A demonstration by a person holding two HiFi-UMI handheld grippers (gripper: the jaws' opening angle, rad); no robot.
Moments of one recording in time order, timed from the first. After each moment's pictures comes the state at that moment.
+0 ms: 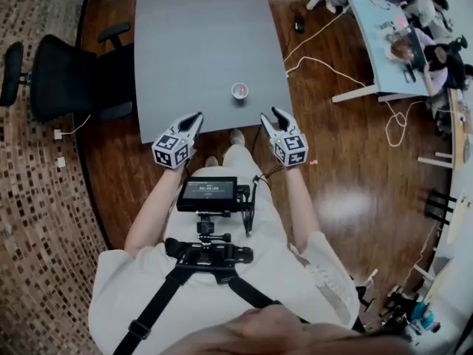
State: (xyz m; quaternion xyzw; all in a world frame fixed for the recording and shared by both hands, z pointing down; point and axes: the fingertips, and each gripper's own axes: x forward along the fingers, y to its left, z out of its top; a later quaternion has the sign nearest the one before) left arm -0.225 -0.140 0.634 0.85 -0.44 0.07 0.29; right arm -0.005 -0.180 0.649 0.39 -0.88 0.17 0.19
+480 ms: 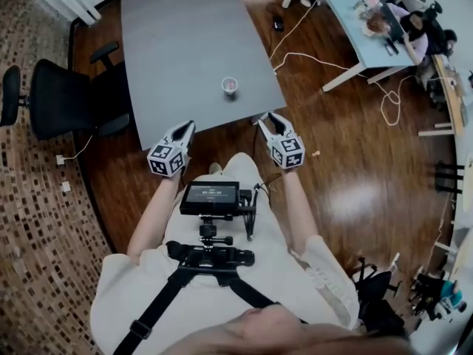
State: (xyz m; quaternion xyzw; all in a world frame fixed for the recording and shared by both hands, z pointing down) left arm -0.224 -0.079 0.632 0.86 -0.43 0.08 0.27; right arm 0.024 -0.099 0.653 0.45 -0.86 0.18 0.16
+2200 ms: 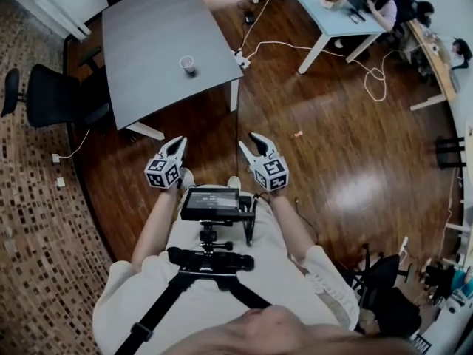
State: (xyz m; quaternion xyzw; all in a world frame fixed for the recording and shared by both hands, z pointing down) left arm -0.065 0.155 0.626 0.85 -0.43 0.10 0.28; right arm 0.144 0.184 0.600 0.44 -0.87 0.19 0.12
